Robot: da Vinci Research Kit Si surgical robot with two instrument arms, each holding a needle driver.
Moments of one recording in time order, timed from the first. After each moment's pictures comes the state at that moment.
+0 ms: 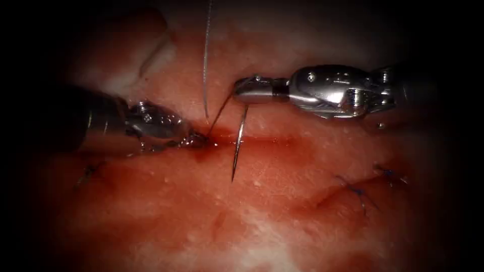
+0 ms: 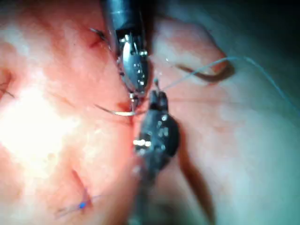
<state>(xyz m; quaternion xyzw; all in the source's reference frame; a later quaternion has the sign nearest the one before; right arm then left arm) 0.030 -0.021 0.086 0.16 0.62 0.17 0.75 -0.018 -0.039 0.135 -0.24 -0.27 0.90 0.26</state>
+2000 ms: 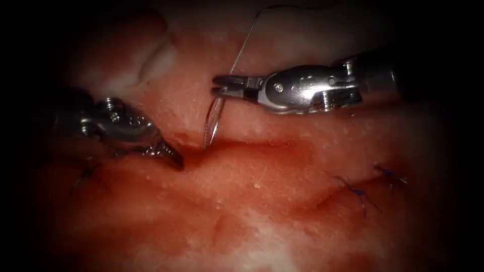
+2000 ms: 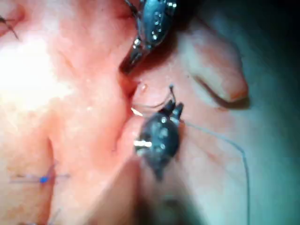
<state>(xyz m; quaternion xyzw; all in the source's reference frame) 0.032 -0.023 0.091 0.03 0.58 0.04 0.82 -0.016 -0.038 0.124 -0.24 -0.34 0.89 0.20</state>
